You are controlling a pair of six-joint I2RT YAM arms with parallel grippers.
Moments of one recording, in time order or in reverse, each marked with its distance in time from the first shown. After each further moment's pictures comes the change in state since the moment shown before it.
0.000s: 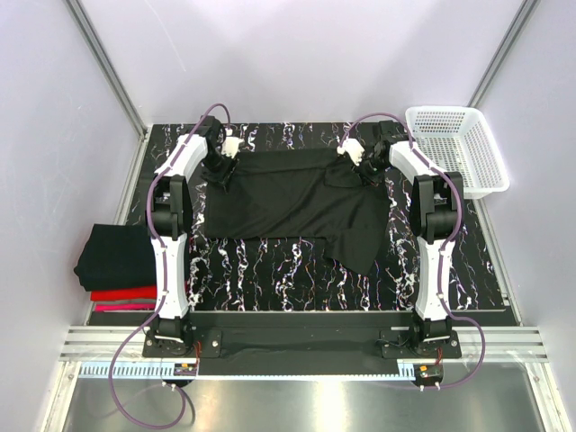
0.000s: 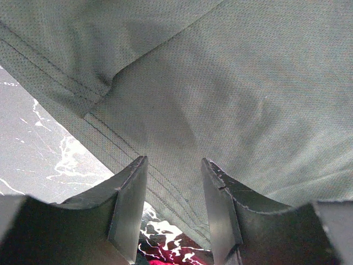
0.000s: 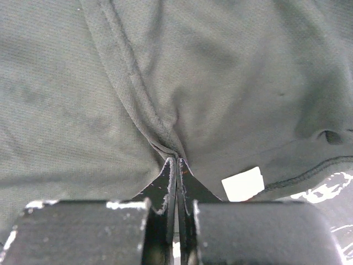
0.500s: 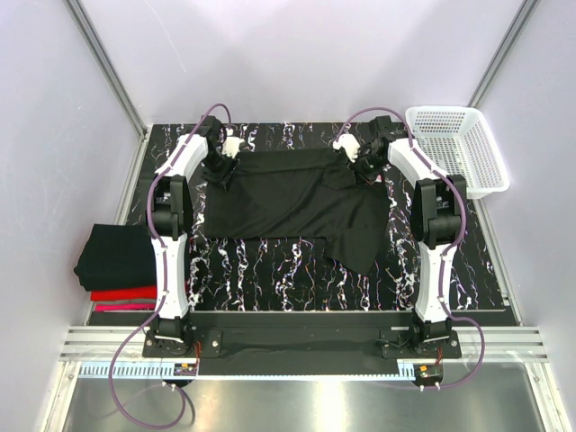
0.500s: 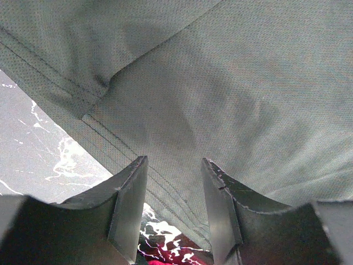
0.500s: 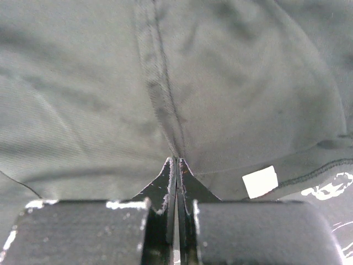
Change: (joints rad) left arm 0.000 0.000 0.000 0.000 0.000 0.001; right arm 0.028 -0.072 -0.012 -0.055 -0.052 0.056
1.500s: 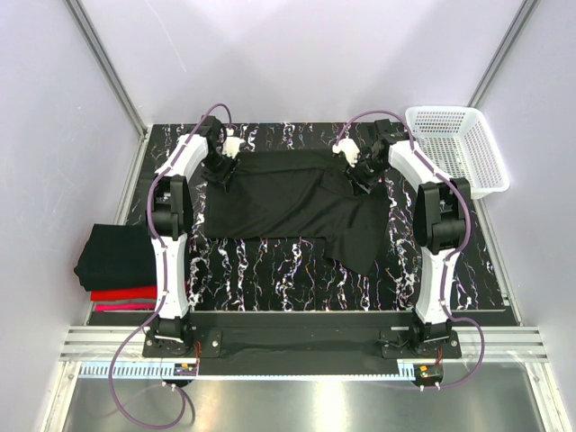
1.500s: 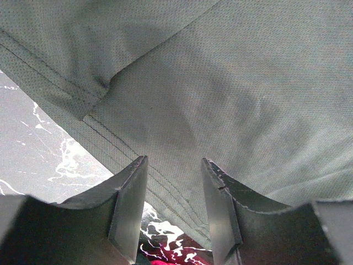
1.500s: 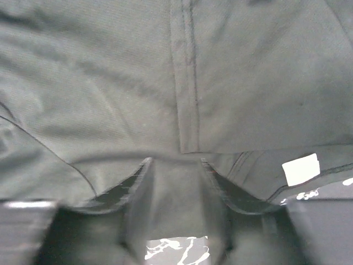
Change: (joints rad) left arm 0.000 0.000 0.000 0.000 -0.001 0.014; right arm 0.024 -0.075 -0.068 -0.057 -0.020 0.048
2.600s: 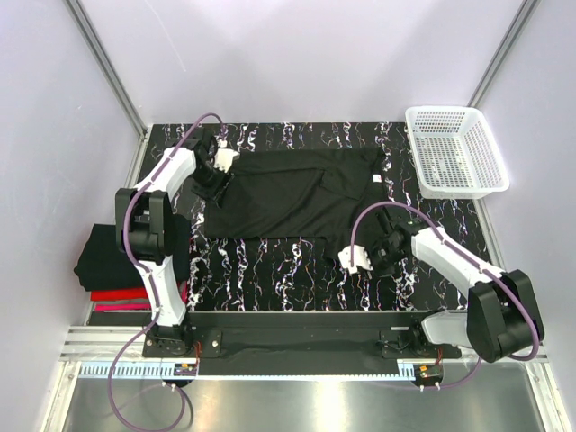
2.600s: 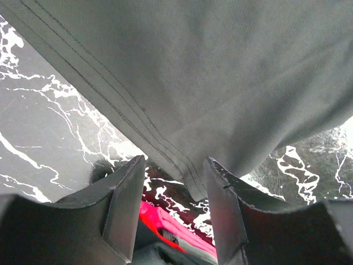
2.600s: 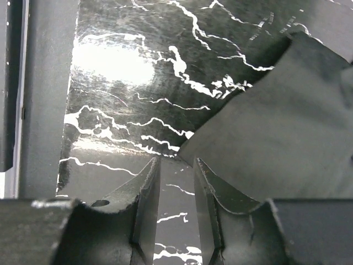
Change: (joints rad) left arm 0.000 -0.367 -0.434 0.057 0.016 0.027; right arm 0.160 -0.848 -1.031 -0.006 -0.136 -0.656
